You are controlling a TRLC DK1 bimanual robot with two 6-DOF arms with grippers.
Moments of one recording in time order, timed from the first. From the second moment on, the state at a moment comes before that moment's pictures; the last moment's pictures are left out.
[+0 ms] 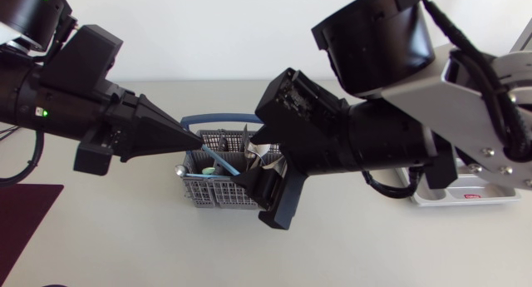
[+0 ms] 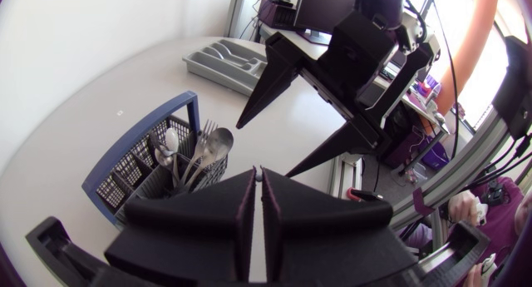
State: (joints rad) left arm -0.32 1.19 1.16 -0.89 0.80 0.47; right arm 0.90 1.29 1.06 -0.41 -0.15 -0.32
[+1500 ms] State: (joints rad) left arm 0.01 1.14 1.26 -0.69 0.91 0.30; right arm 0.89 1.19 1.02 -0.52 -0.20 -0.31
